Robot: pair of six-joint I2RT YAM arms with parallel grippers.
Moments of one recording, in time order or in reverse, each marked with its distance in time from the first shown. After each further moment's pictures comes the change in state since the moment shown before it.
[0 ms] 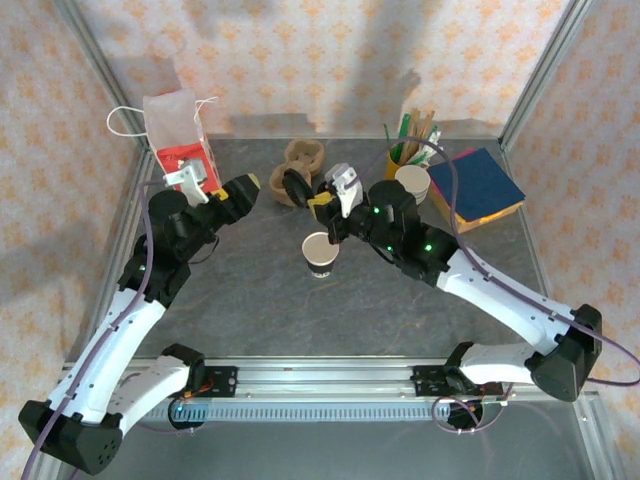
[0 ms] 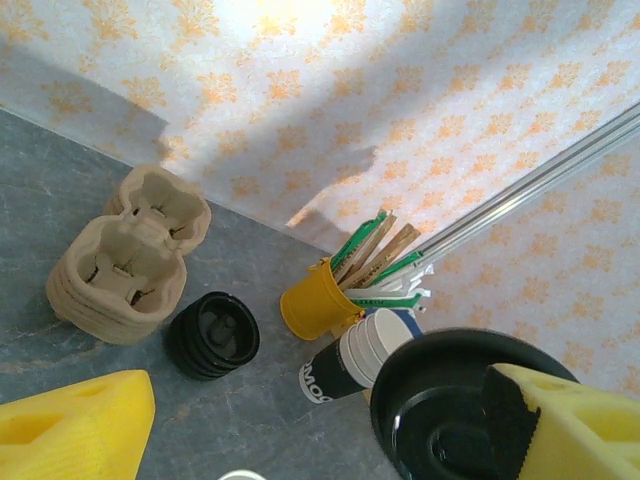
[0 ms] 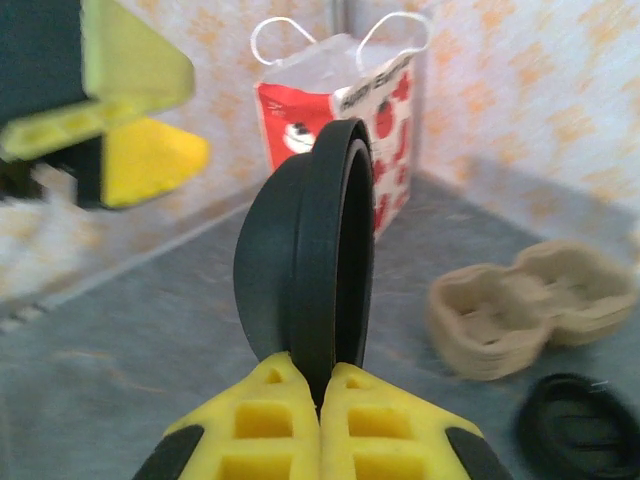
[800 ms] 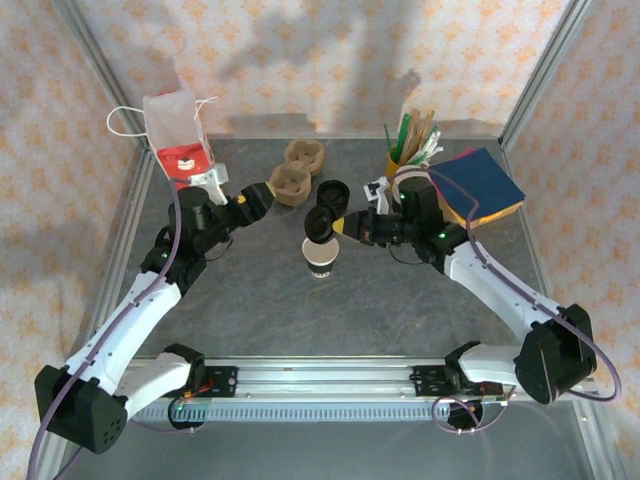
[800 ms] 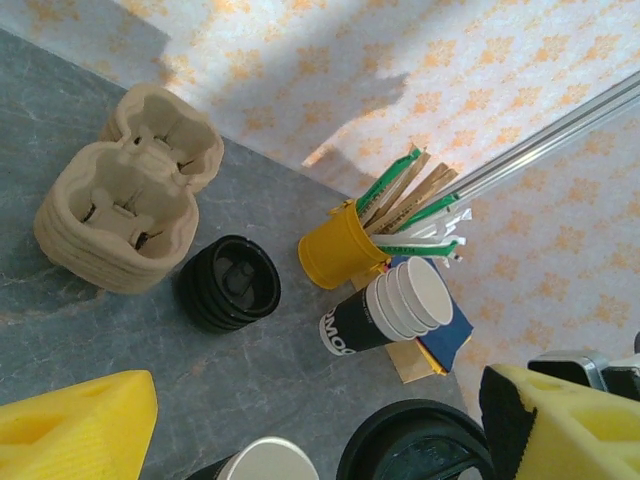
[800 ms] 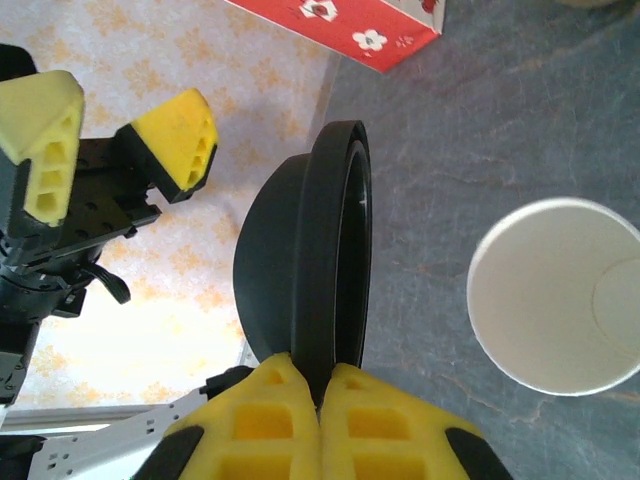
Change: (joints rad) left arm 0.000 0.128 -0.067 0.080 0.083 0.006; right arm -0.331 0.024 -0.202 -0.024 -0.622 0.692
